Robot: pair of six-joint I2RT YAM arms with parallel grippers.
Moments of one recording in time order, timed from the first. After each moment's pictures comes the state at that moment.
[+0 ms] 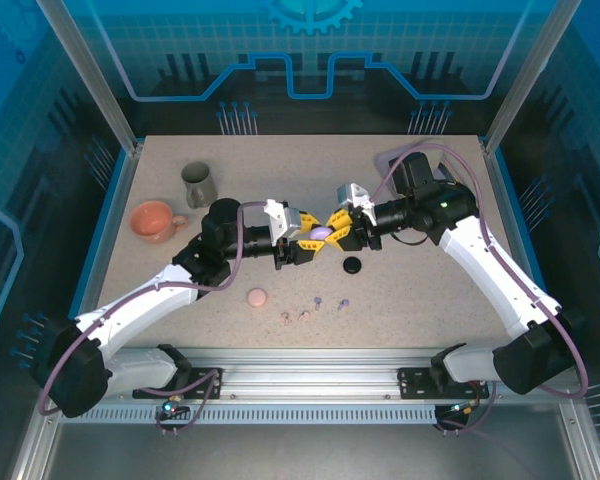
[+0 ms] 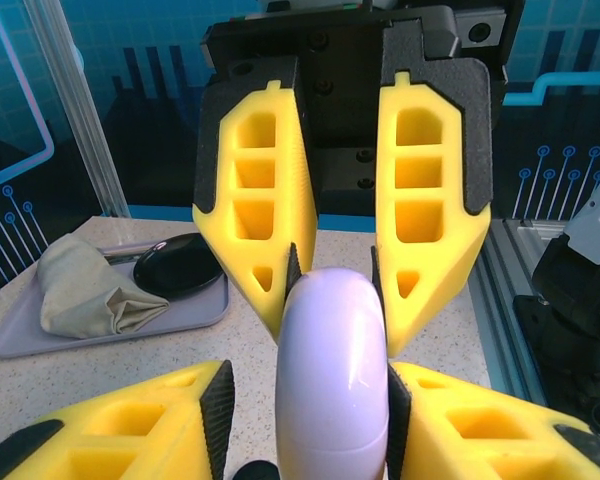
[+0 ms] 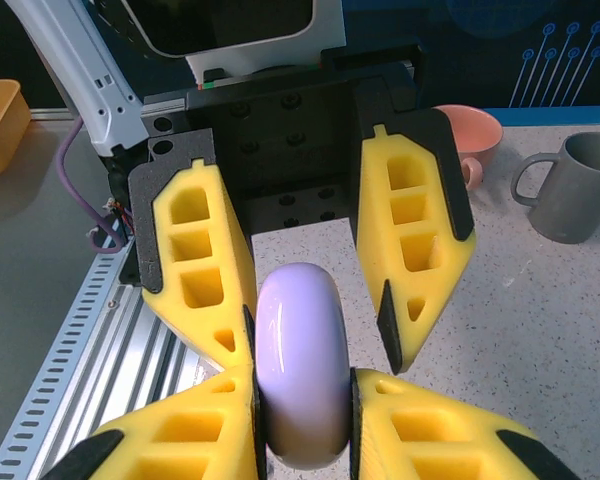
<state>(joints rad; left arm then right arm) -0.60 1.20 0.82 0.26 0.69 0.14 0.42 1.33 1.32 -0.81 -1.01 -0.71</state>
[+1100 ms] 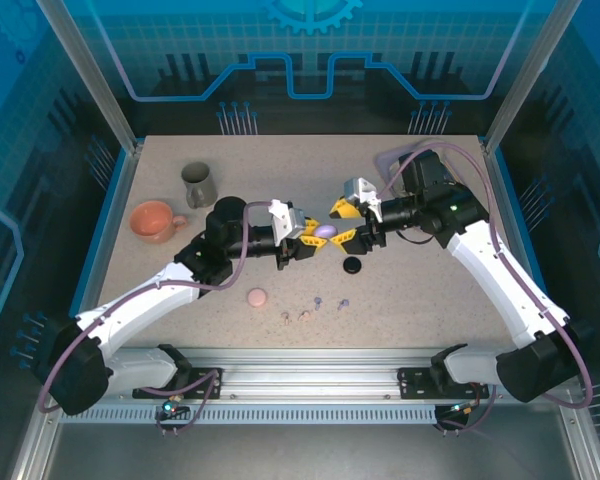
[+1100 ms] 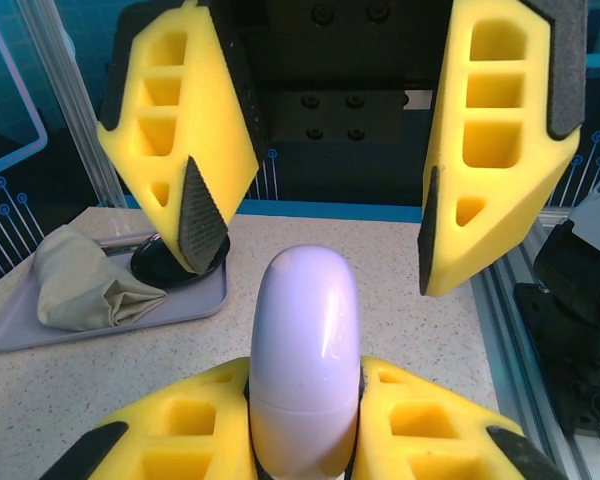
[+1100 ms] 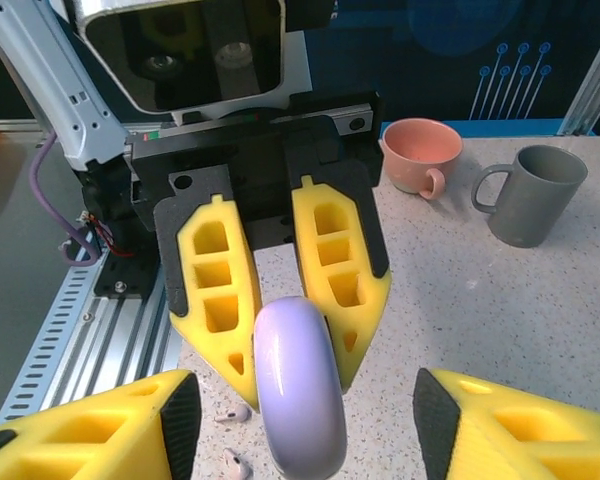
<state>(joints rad) -0.62 1.21 0.85 0.20 0.67 0.18 0.39 1.29 1.32 -0.77 -0.98 -0.66</state>
